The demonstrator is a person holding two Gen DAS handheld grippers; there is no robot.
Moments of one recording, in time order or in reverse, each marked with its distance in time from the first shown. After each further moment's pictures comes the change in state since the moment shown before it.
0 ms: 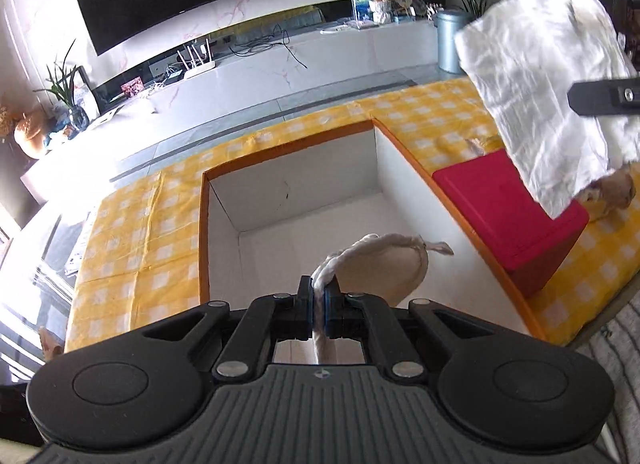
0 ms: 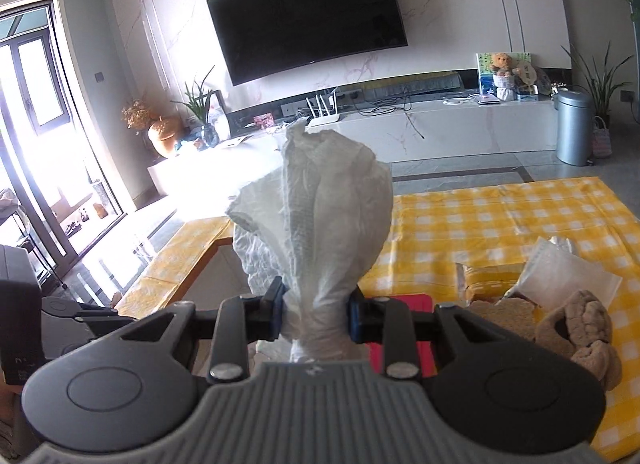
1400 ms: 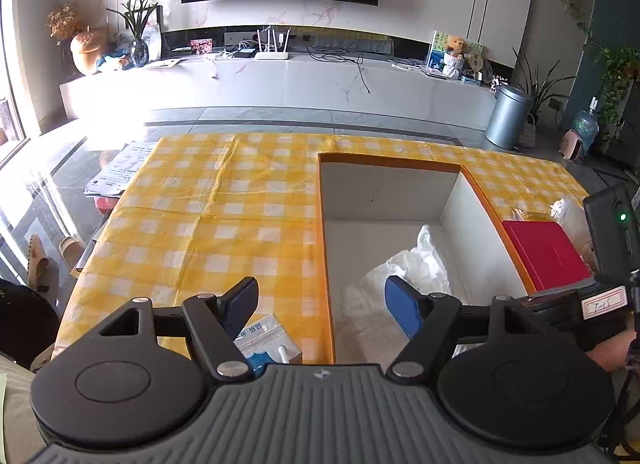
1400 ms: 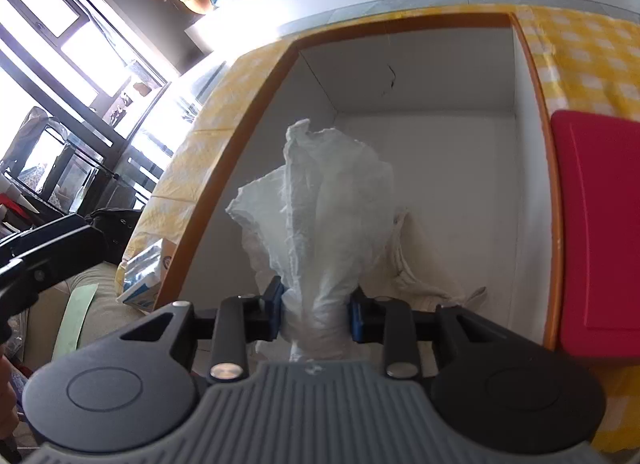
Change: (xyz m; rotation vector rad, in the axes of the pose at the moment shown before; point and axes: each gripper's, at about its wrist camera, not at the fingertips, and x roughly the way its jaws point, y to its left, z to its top) left arm -0.050 0.111 -0.048 -0.389 -0.073 -0.035; right arm 0.176 0.085 -0.060 0.088 0.535 0.185
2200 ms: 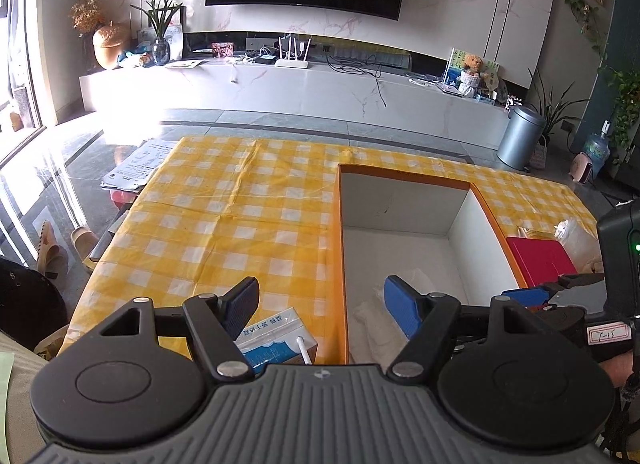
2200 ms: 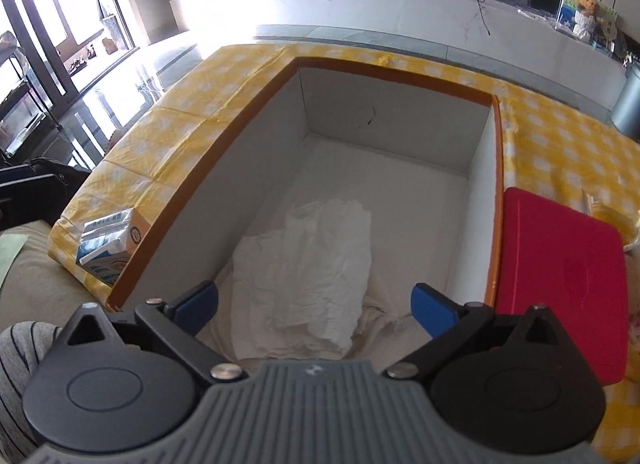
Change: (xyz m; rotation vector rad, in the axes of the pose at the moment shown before) left arm -0.029 0.008 -0.001 -0.055 -0.034 0.029; right arm -0.030 0.043 -0.005 -0.263 -0.071 -0.287
